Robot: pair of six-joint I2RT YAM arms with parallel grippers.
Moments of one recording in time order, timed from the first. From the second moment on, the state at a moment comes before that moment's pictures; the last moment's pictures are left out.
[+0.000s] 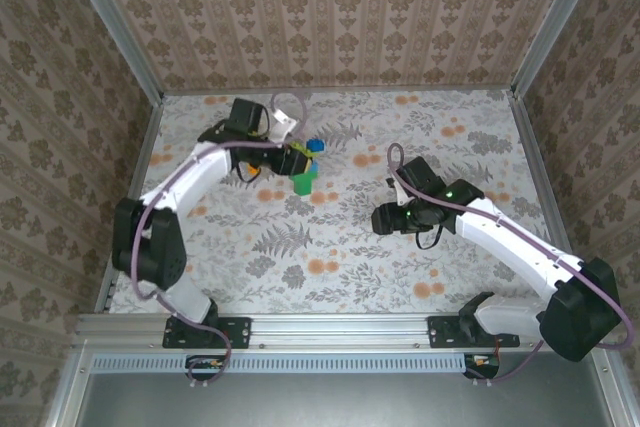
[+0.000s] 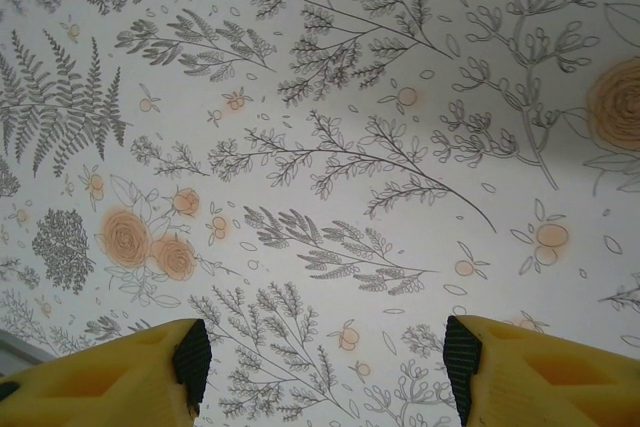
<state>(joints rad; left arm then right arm) -0.38 1.68 1.36 -0.65 0.69 0.12 0.54 1.23 0.93 -0.82 -0.14 0.44</state>
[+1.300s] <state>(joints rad) -0.26 2.53 2.31 -1.32 0.71 0.23 0.54 1.26 0.76 -0.61 -0.26 0.44</state>
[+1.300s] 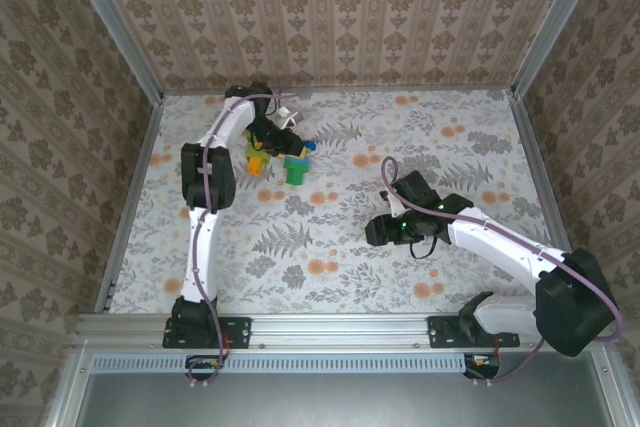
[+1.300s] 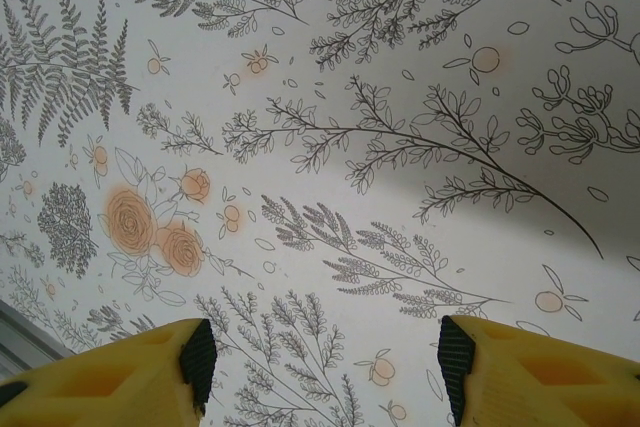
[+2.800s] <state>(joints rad) -0.21 1.96 1.84 -1.09 0.59 0.13 0.55 1.23 0.82 -0.65 -0.04 0.42</state>
